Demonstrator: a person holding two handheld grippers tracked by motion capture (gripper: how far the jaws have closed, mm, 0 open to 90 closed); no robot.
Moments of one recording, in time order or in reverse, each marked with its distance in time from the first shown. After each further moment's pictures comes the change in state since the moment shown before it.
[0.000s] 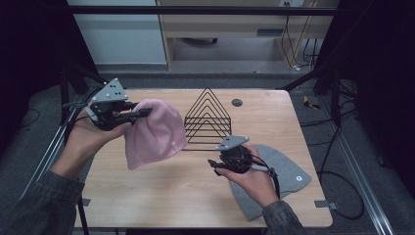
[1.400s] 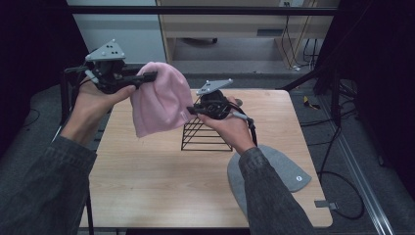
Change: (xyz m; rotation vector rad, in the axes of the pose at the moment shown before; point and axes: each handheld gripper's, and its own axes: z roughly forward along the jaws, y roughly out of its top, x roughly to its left) left arm 0.052 0.054 0.018 -0.184 -0.019 -0.050; right arm -0.054 0.127 0.023 -0.186 0.135 0.004
